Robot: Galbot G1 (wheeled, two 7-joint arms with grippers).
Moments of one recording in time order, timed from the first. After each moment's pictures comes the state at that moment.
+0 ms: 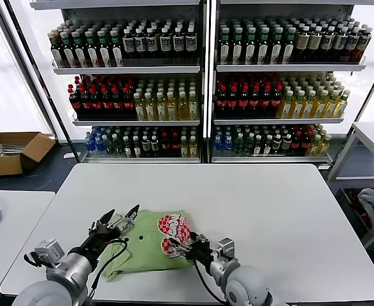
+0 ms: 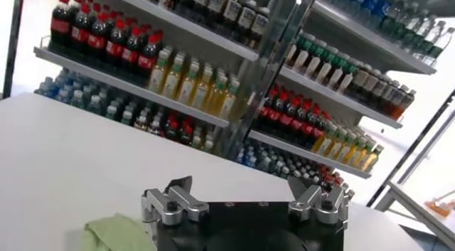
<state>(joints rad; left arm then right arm) 1.46 -1.20 -0.62 -2.32 -0.91 0.58 -0.19 -1.09 1.24 -0.01 1.83 0.54 -0.52 -0.04</state>
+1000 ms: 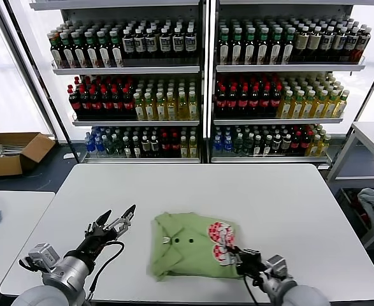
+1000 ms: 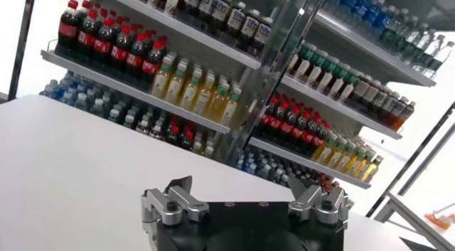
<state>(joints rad) 1.49 -1.25 -0.65 -2.33 -0.89 0.58 -0.16 -1.42 1.00 0.35 2.04 0.39 -0.51 -0.12</state>
